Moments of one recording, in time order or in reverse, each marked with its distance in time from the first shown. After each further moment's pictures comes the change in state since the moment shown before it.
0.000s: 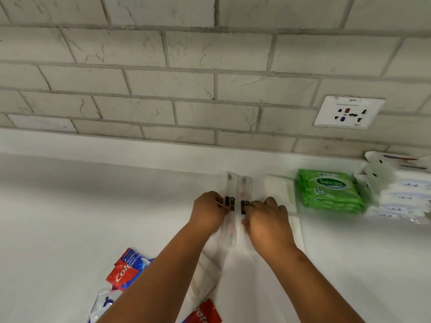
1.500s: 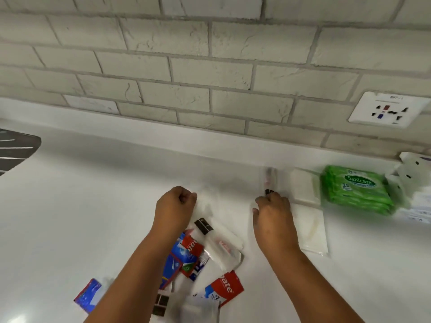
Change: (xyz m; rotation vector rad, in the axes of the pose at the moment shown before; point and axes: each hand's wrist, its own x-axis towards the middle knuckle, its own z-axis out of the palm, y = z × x) left_hand -0.072 -0.066 -0.084 -0.081 0.354 -0.104; right_hand -0.023 -0.049 -0.016 0.216 -0.003 0.107
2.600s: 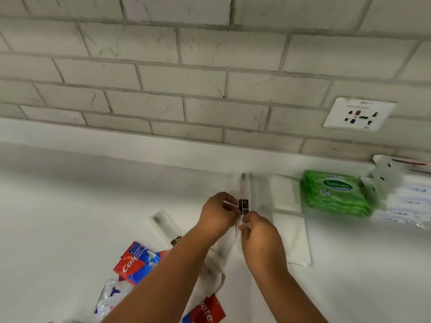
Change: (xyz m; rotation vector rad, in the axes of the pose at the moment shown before) left_hand 0.007 0.061 0.098 -0.325 -0.459 -0.039; right_hand -0.008 0.009 -0.001 0.344 -0.027 0.190
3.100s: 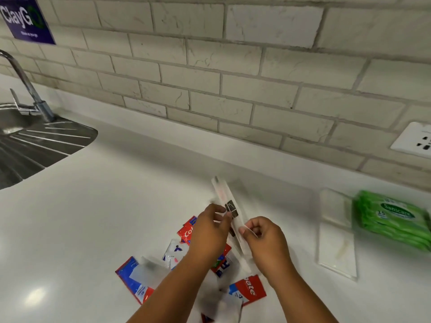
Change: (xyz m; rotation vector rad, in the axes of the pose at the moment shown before) left_hand -0.105 -0.046 -0.079 0.086 0.457 -0.007; right_hand -0.047 -0.071 0.014 0.423 -0.283 0.015
